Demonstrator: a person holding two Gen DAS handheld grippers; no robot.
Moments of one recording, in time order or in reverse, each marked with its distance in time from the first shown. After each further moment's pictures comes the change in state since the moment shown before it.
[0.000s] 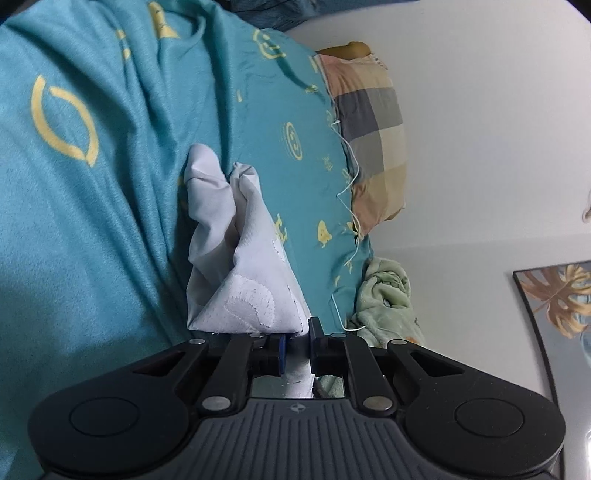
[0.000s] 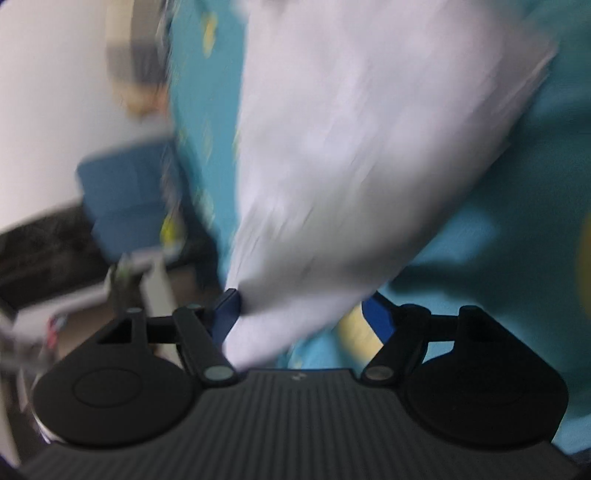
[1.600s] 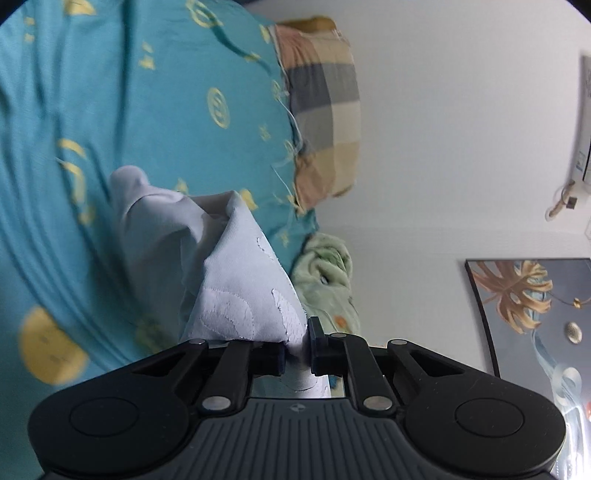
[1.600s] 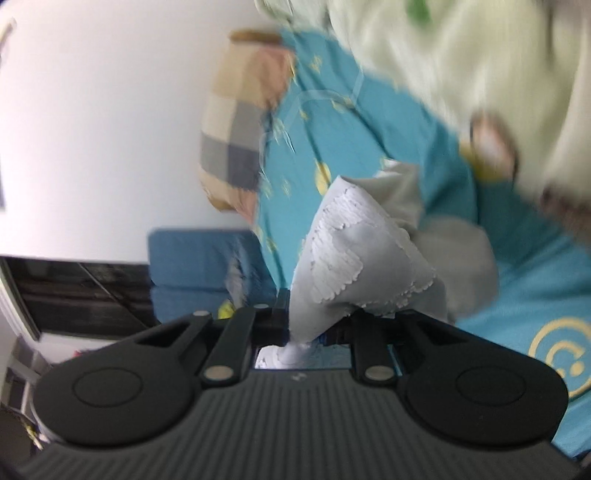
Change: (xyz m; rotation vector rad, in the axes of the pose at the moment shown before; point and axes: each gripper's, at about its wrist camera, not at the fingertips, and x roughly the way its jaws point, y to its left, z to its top) left arm 0.014 -0.096 -0.020 -0.024 0.123 -0.144; right arm -0.155 0.074 0.036 -0.158 -0.256 0.220
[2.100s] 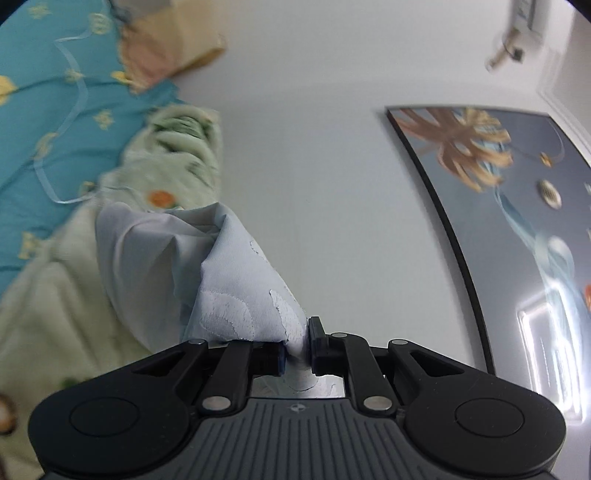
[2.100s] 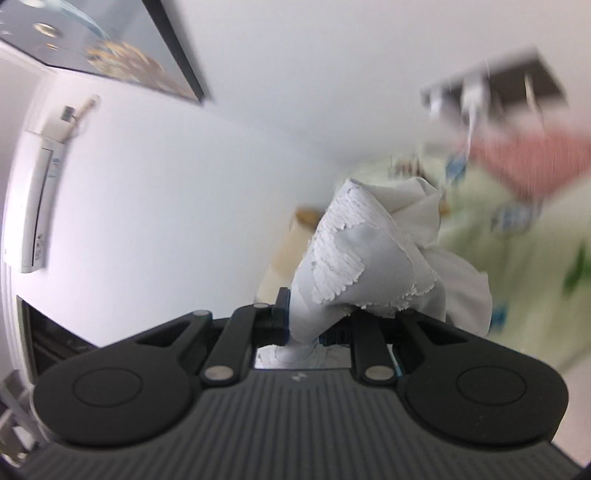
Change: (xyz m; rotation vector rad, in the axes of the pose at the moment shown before) left arm 0.241 -0.220 -0.135 0.259 0.311 -0.210; right arm -0.204 0.114 0.192 -0.254 -0.447 0.040
